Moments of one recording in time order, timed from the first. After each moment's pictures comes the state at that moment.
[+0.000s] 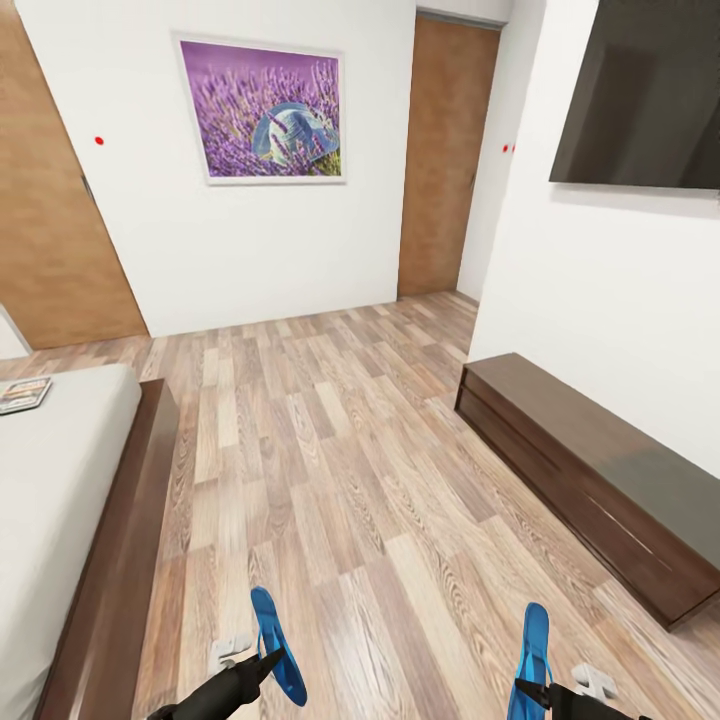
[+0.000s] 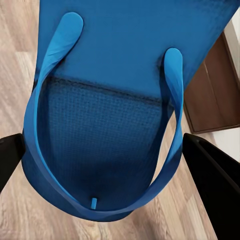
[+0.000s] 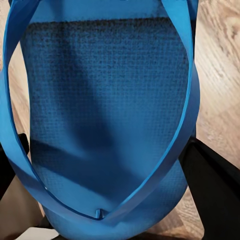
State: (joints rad) left arm -0.35 0.06 0.21 -0.37 0.25 0.01 -0.83; right arm -0.48 -0.33 -0.14 -0.06 -0.28 0.13 0.80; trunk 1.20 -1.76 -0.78
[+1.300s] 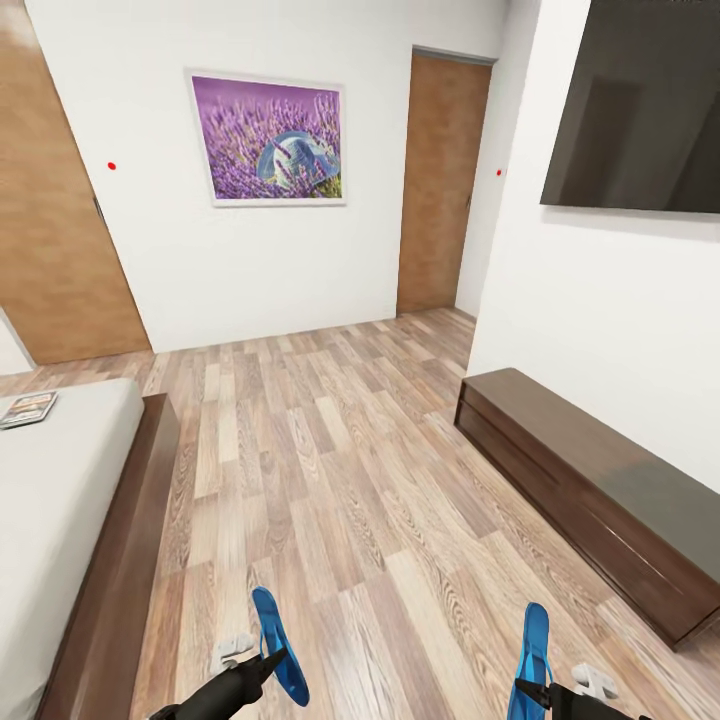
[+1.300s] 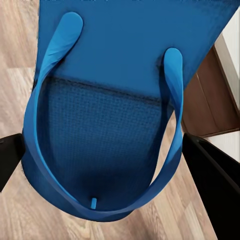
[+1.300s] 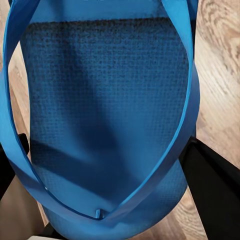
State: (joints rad) left arm -0.35 0.05 0.21 -0.37 0.25 0.01 -0.83; right arm -0.48 -0.33 -0.14 -0.06 -0.28 0.13 0.80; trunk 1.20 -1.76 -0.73
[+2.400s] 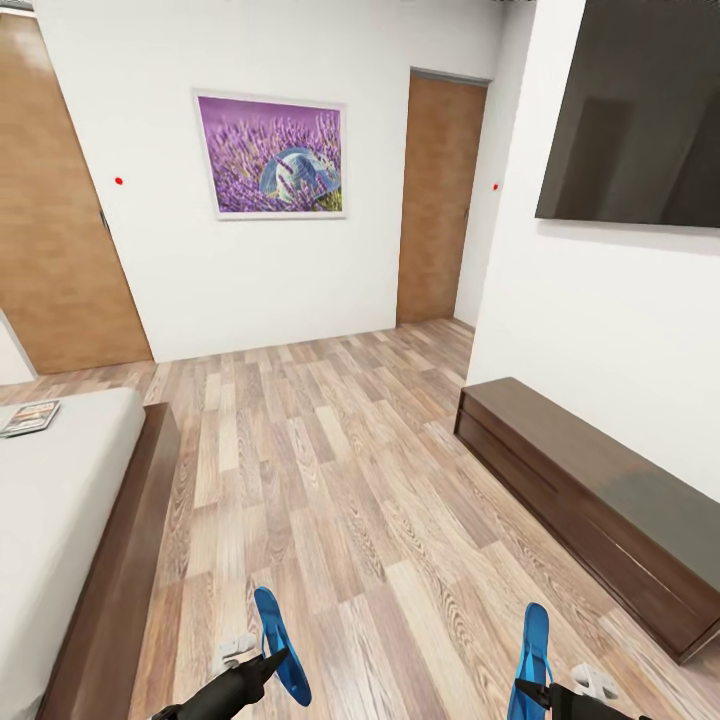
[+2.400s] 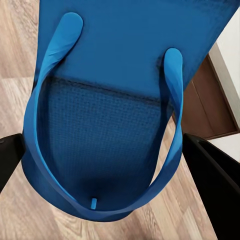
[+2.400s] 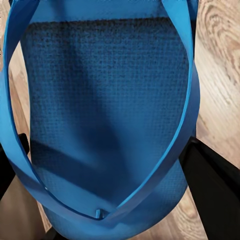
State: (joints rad) left arm -0.35 0.05 0.21 -0.37 0.25 0.01 -0.83; right arm -0.48 -0.33 -0.14 -0.06 -0.28 0.13 0.80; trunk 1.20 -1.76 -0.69
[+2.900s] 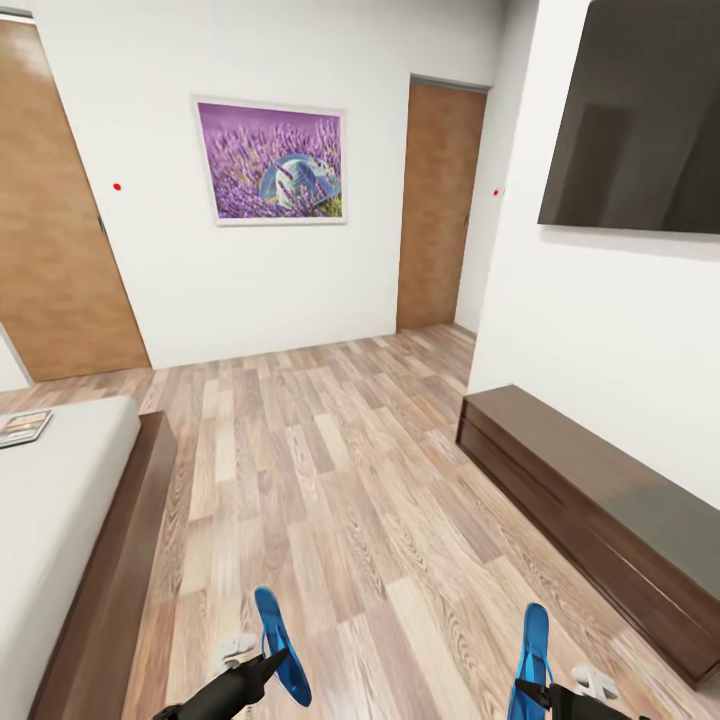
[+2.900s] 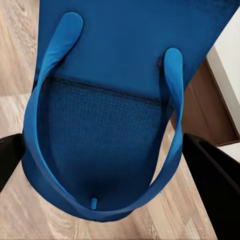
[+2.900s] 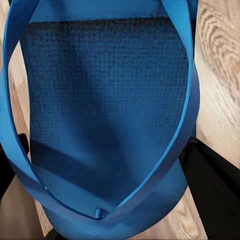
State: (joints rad) left arm -0.35 0.05 0.21 -0.37 0.24 0.01 -0.83; right arm -0.48 -0.33 -0.14 -0.06 -0.28 0.13 0.80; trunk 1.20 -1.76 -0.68
